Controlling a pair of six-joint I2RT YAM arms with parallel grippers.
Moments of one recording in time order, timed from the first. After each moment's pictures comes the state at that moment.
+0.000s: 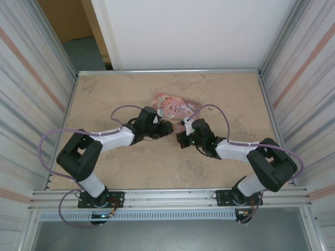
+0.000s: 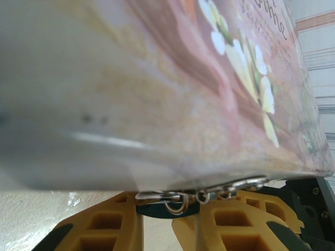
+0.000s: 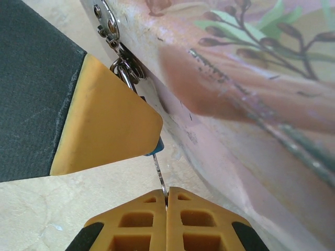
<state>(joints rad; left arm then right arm) -0.67 1.65 0.87 0.07 0.37 -0.90 0.68 1.47 0.57 0.32 -0.20 0.33</state>
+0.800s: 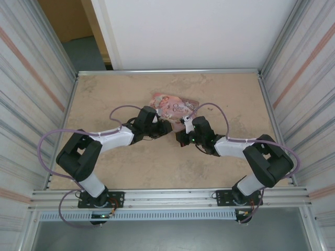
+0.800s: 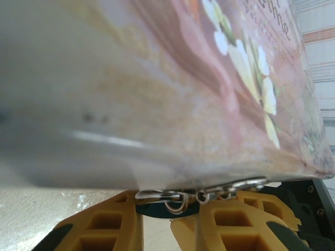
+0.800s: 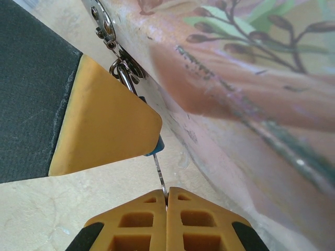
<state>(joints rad) -0.66 1.64 0.88 0.06 0.34 -0.92 0.65 1.53 0.59 0.35 -0.28 0.33</state>
